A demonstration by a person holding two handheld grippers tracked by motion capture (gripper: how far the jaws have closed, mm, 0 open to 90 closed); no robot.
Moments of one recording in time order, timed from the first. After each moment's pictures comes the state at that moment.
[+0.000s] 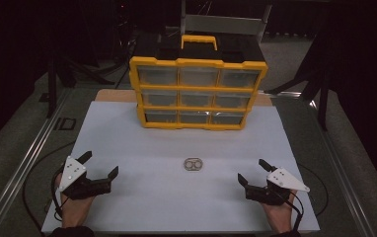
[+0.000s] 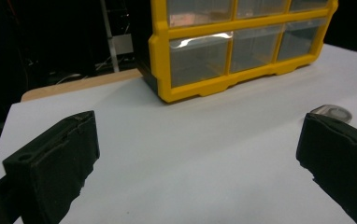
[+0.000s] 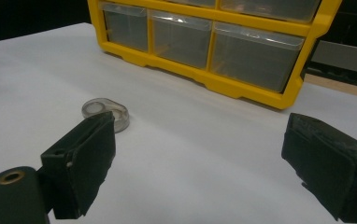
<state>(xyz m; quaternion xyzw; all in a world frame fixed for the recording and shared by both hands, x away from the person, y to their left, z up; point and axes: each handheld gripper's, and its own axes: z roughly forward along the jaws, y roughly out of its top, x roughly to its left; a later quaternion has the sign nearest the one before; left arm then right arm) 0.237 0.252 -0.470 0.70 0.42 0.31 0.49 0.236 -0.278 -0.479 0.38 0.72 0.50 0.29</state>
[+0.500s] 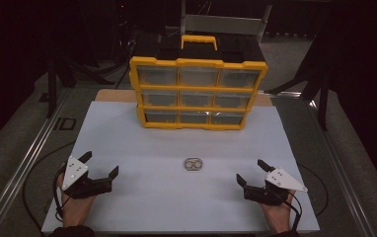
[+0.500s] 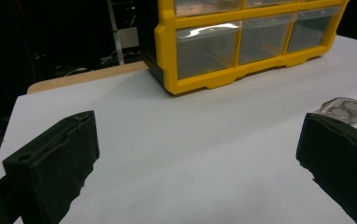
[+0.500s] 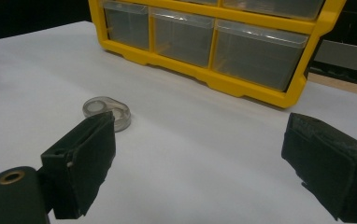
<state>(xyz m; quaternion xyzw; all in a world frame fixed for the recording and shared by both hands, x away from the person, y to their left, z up) 0.241 0.250 -0.474 0.70 0.42 0.32 0.48 0.236 -0.274 -0.481 0.38 0.72 0.50 0.29</state>
